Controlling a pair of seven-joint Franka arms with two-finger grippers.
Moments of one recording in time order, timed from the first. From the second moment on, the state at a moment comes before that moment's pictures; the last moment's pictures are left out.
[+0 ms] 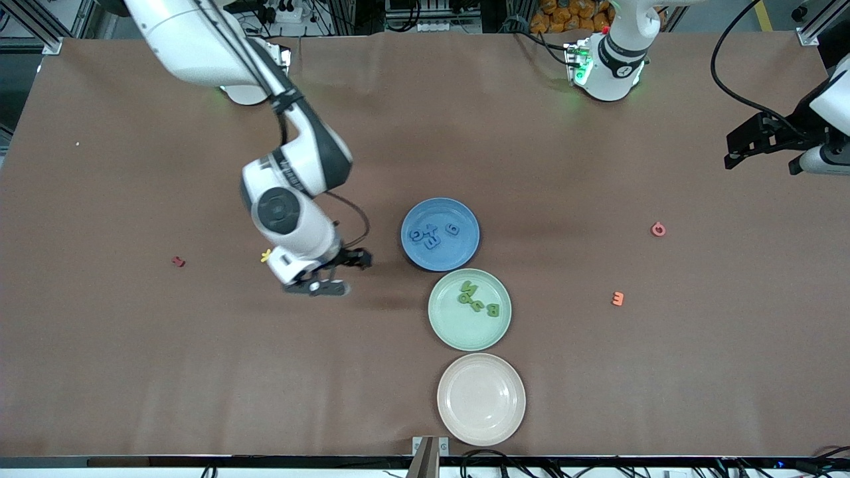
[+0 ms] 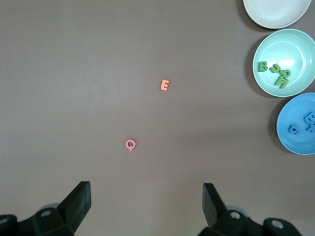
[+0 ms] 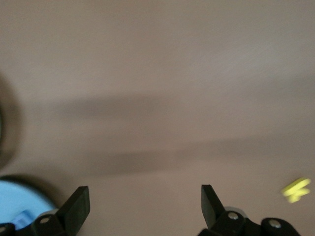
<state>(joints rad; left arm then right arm) -0.03 -0.02 -0.05 -1.54 0.00 1.54 0.04 0.37 0.57 0.09 -1.60 0.02 2.16 0.51</state>
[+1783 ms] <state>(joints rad) -0.03 -0.04 -0.03 -1.56 0.00 1.54 0.04 0.10 0.15 -0.12 -1.27 -0.07 1.34 -0.04</state>
